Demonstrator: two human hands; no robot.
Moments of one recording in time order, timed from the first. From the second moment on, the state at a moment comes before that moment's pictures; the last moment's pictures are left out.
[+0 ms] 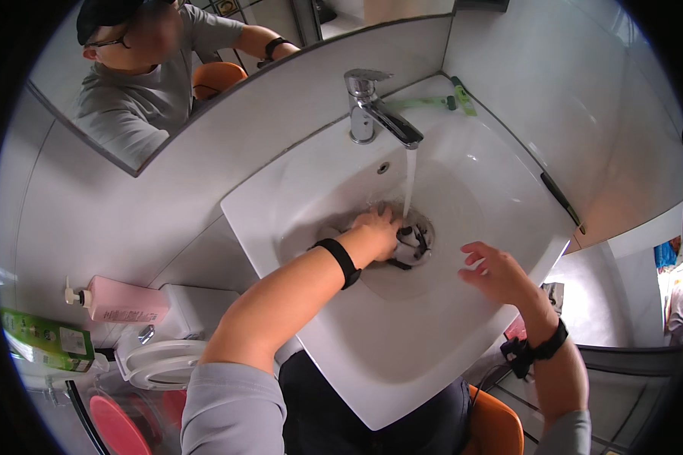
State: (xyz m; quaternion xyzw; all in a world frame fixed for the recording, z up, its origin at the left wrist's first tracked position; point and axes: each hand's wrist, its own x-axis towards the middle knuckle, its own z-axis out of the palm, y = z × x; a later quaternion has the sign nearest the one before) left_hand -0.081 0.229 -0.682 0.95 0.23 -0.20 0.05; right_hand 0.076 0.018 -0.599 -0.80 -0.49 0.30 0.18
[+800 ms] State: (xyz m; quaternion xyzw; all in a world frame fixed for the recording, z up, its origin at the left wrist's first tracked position) left_hand -0.075 0.240 -0.660 0.24 0.45 0.06 0.86; right_hand 0.015 0.134 -0.646 -0.71 -0.33 0.42 0.46
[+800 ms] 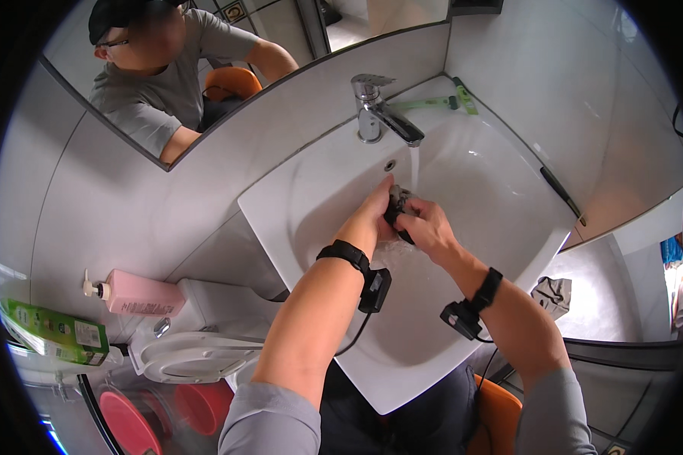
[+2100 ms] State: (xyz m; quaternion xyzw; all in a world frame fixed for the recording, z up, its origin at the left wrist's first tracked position) left_hand -0.088 0.236 -0.673 0.29 0.33 0.09 0.89; right_hand -0.001 0.125 -0.600 -0.76 -0.51 0.26 0.32
